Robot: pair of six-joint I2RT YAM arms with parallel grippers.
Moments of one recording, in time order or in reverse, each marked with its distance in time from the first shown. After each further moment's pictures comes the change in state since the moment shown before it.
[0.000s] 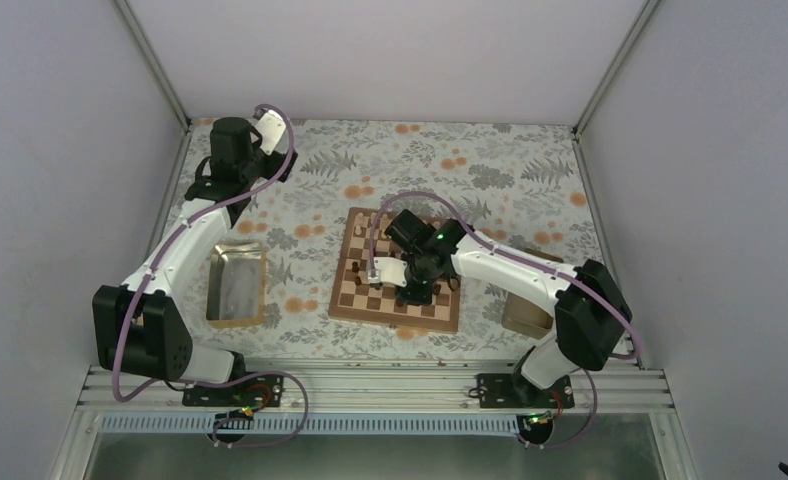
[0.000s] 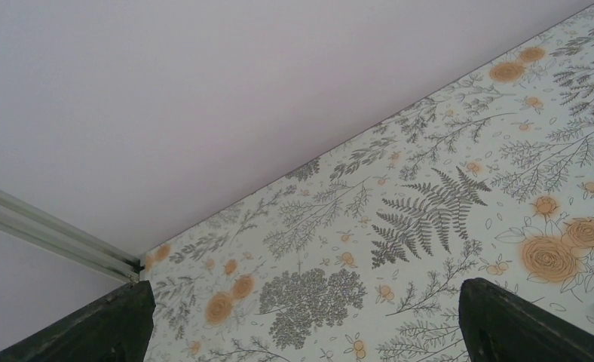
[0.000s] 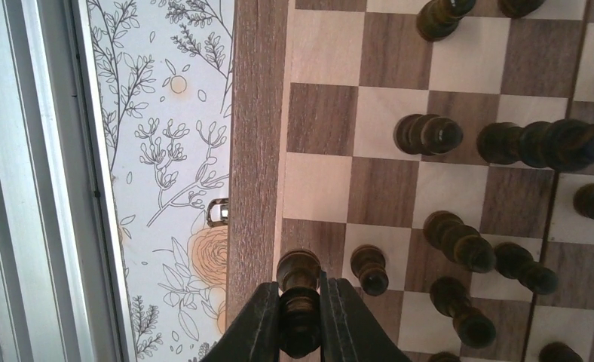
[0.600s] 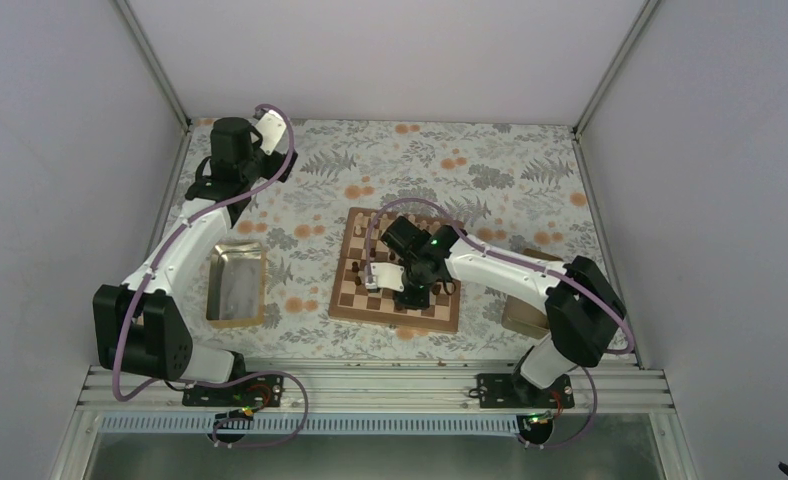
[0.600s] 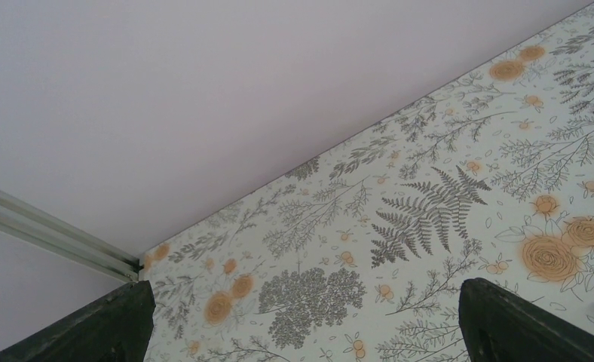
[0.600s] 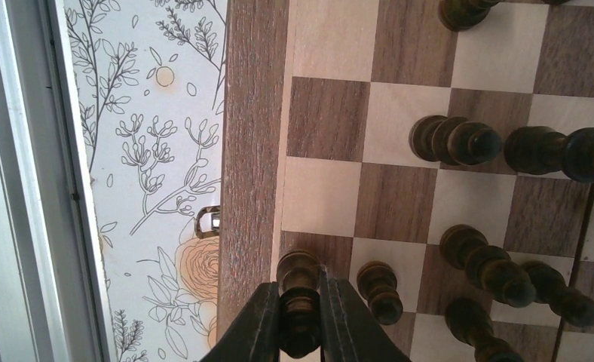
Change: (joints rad) left arm 0.000 0.003 0.000 0.000 0.000 0.000; right arm 0.020 0.033 -0.039 0.056 0.016 0.000
